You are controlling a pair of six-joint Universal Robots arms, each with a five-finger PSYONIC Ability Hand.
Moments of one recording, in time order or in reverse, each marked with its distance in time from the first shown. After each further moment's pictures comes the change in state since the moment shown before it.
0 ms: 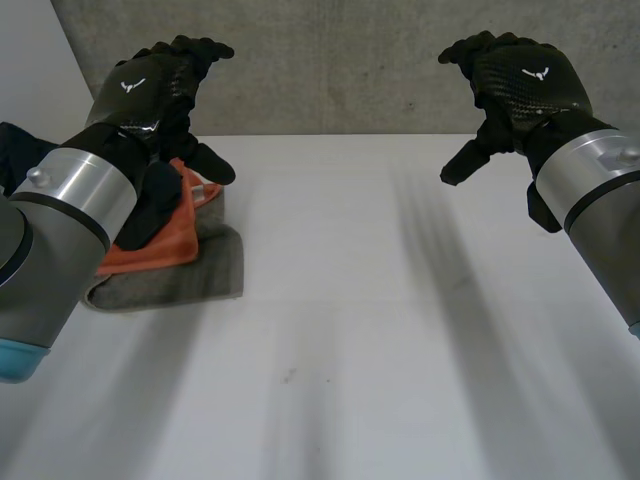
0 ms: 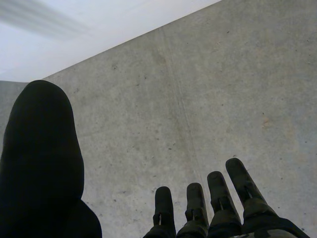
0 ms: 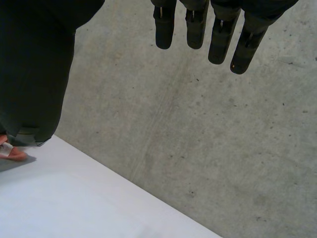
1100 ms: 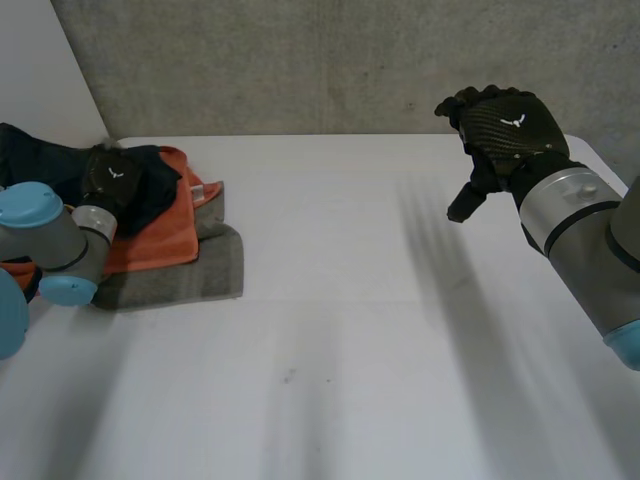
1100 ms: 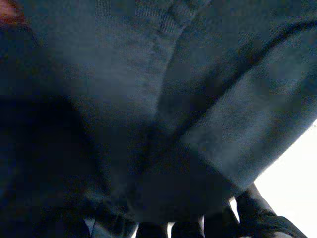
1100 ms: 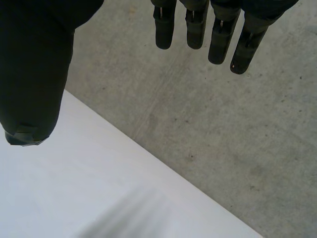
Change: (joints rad) left arm 0.399 -1.061 0.735 0.267 0.137 0.889; right arm -0.013 0.088 0.031 -0.007 0.000 -0.157; left_hand 0.752 0.712 0.687 0.698 0.635; right_hand 0.000 0.000 0.000 0.000 0.000
